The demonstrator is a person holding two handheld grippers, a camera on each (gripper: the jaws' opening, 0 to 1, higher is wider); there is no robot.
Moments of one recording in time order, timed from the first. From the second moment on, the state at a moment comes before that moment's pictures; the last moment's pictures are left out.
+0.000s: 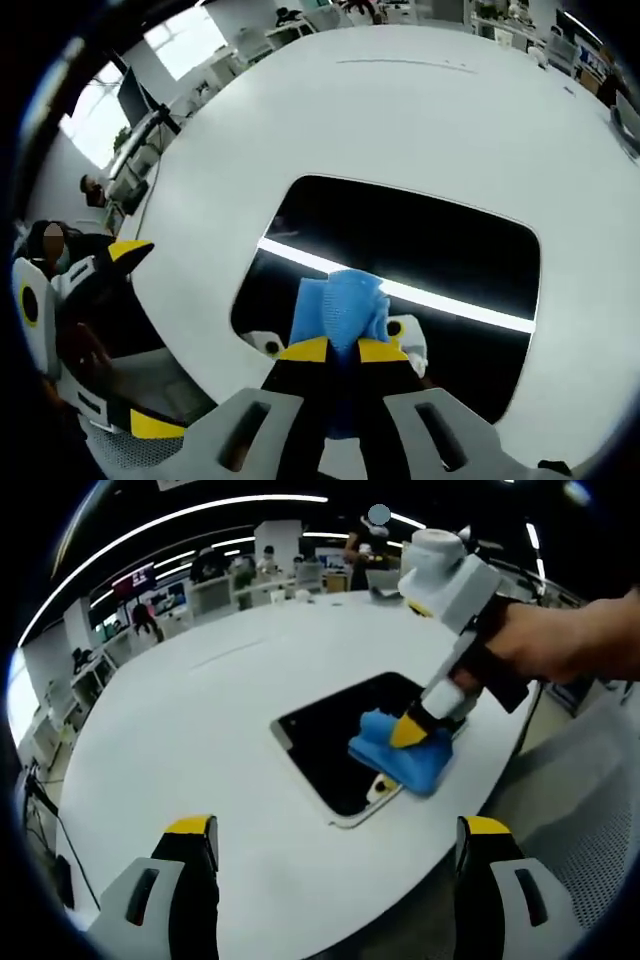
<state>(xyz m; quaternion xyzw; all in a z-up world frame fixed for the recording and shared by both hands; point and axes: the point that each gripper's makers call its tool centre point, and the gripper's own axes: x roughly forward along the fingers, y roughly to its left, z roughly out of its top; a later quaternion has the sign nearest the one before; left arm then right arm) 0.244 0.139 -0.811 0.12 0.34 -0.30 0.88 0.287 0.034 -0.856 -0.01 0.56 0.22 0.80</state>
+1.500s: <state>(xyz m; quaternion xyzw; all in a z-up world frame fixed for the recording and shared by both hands) 0.242 0.135 -0.812 0.13 0.34 -0.31 0.88 0.291 0.099 -0.854 0.04 0.54 0.22 0.81</state>
